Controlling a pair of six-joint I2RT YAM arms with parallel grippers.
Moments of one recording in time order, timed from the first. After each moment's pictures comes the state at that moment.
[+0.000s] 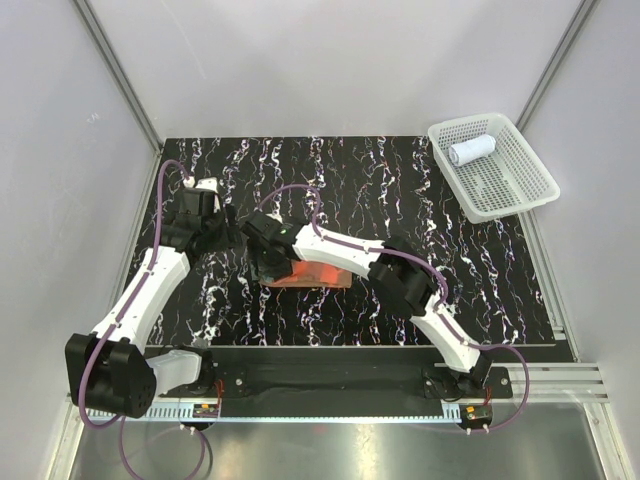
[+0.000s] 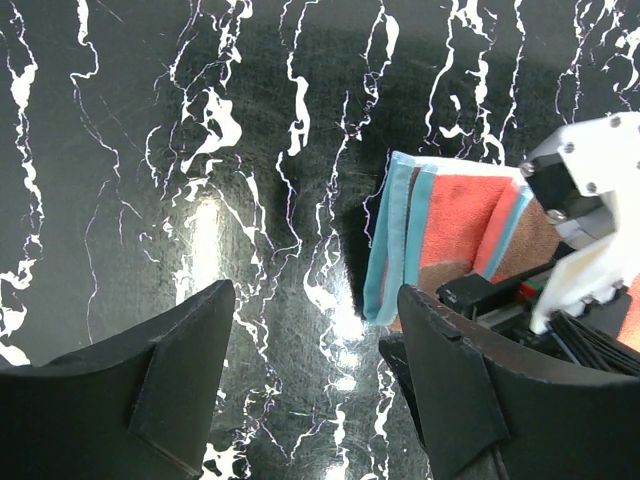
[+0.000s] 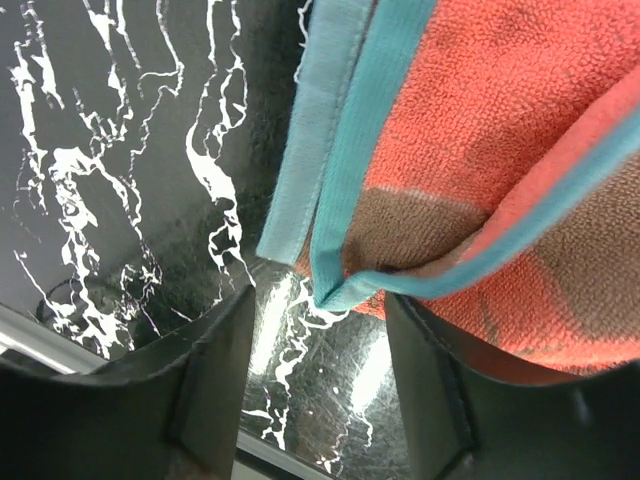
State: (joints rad) left arm -0.18 1.18 0.95 -0.62 -0.10 -0.29; right arm 1.03 2.35 2.00 -0.72 0.00 0.78
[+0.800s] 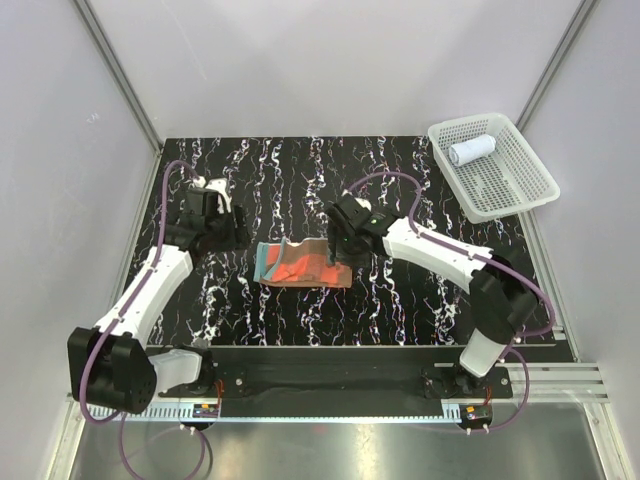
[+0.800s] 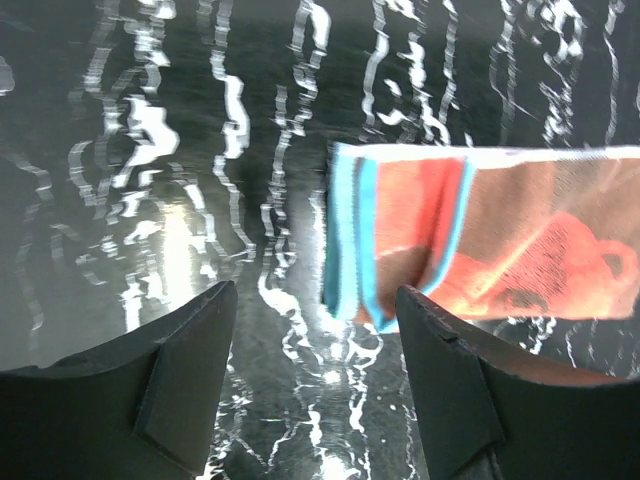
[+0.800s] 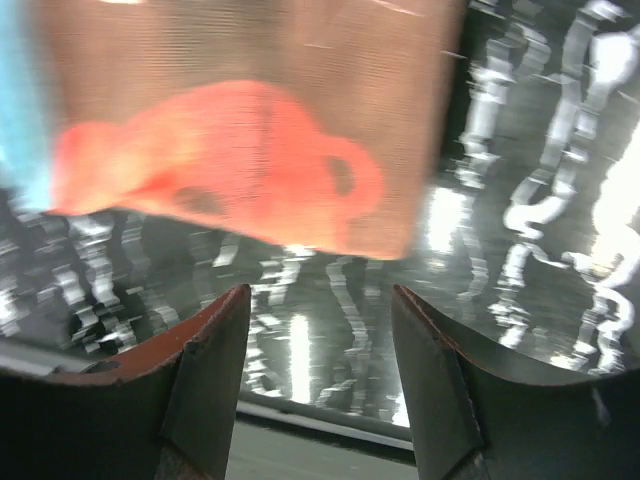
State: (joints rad) left arm -0.19 1.19 0.93 -0.57 0.03 -0.27; right arm 0.82 1.71 1.33 -0.69 0.10 0.78
